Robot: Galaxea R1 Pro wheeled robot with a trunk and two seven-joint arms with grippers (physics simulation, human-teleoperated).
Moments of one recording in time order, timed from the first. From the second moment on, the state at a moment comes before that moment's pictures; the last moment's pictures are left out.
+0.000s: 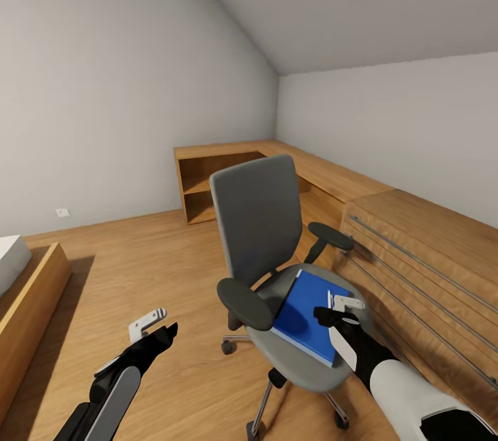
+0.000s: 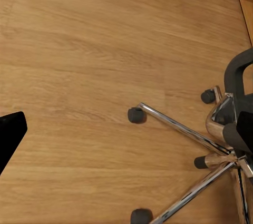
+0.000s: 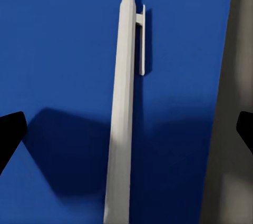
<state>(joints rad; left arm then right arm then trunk) -0.20 0.08 -0.14 -1.40 0.73 0.43 0.50 -0.74 -0.03 0.23 -0.36 -0.40 0.10 -0.26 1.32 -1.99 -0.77</state>
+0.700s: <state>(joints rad) -0.20 0.08 -0.14 -1.40 0.73 0.43 0.50 -0.74 -0.03 0.23 -0.36 -0.41 0.10 -0.26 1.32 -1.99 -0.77</state>
